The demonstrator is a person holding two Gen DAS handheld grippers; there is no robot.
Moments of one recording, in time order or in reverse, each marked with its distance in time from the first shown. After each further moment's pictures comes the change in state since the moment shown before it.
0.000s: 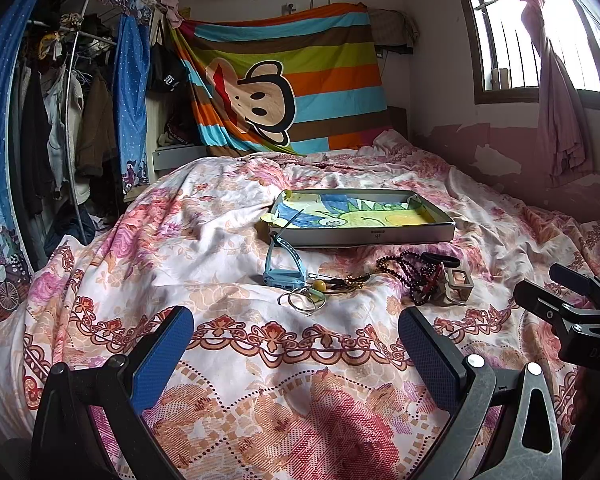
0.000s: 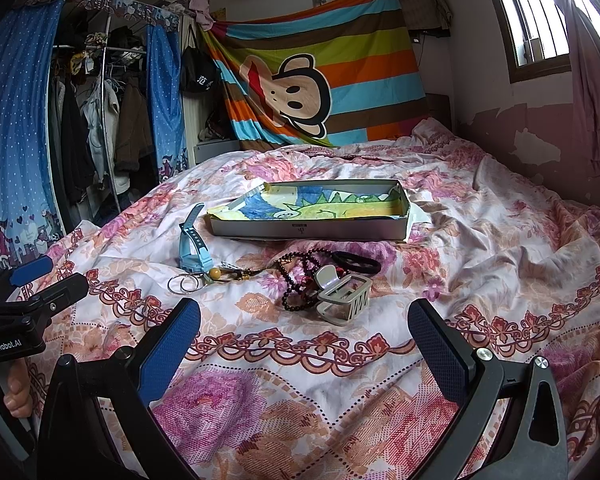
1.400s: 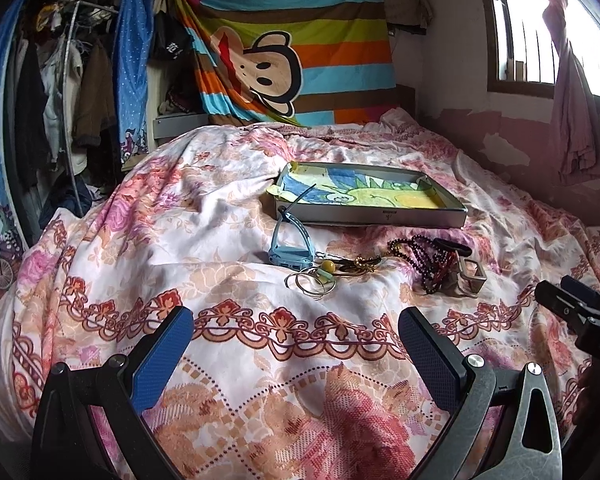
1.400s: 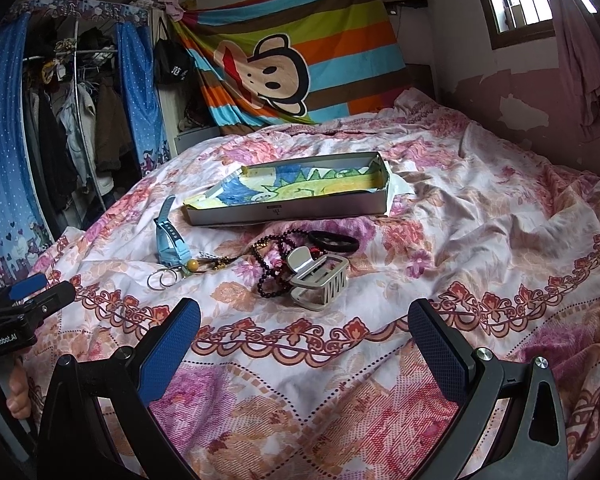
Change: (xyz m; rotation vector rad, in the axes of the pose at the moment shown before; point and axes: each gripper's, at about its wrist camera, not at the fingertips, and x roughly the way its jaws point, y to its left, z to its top) left arm 0.029 0.008 0.002 -0.033 0.121 -0.017; right arm 0.019 -0.018 -0.002 0.086 0.100 -0.025
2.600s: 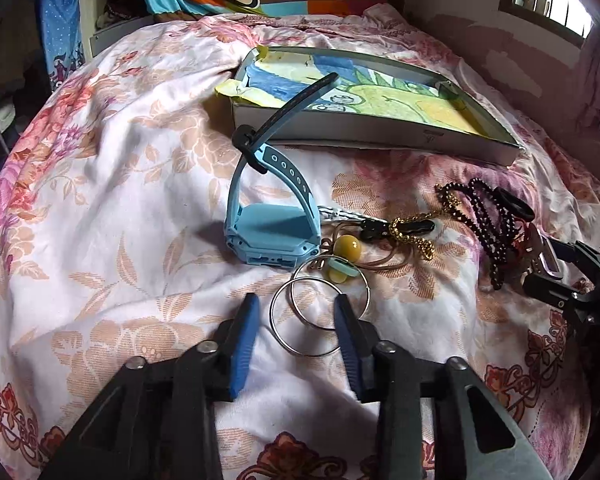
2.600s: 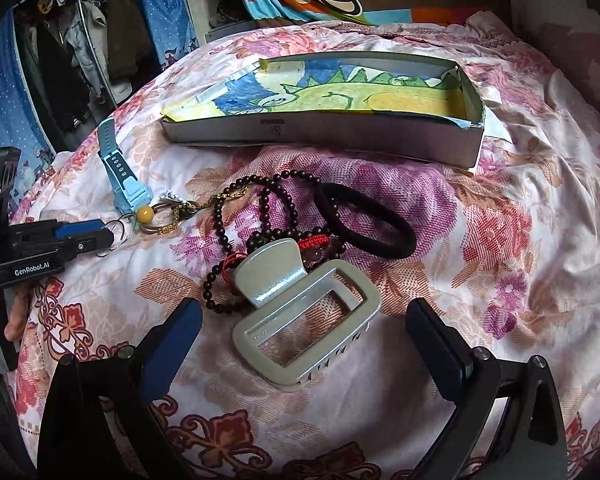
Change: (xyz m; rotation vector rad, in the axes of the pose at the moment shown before) left arm 0.168 0.004 0.030 0.046 0.431 -0.120; right arm 0.161 -0.009 0.031 -0.119 0.394 0.168
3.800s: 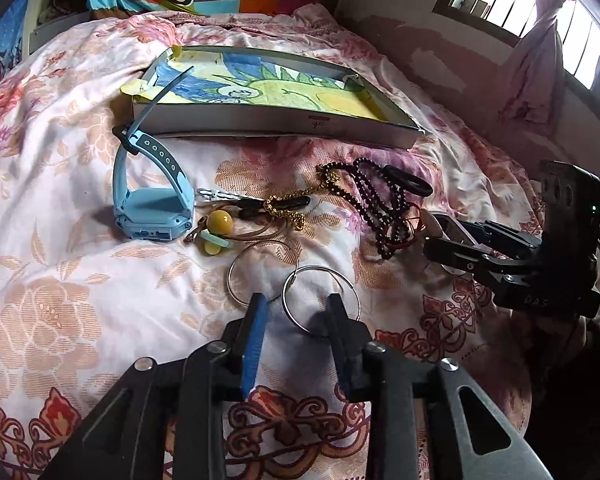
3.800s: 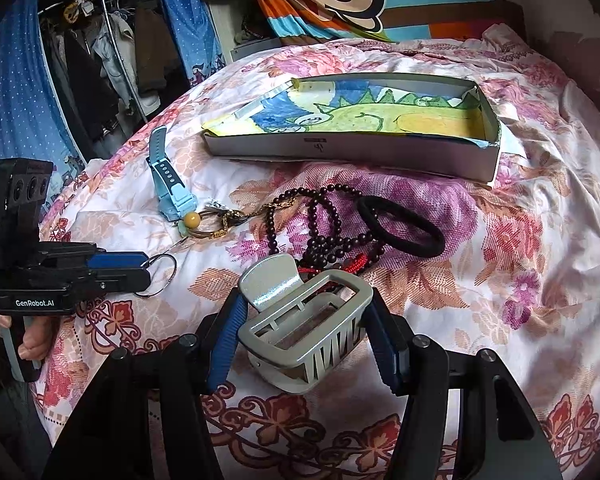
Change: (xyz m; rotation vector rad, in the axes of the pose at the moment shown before) left arm -0.017 -0.029 -0.017 0.053 -0.002 -0.309; right arm -0.020 0.011 -0.008 -0.019 -0.066 0.094
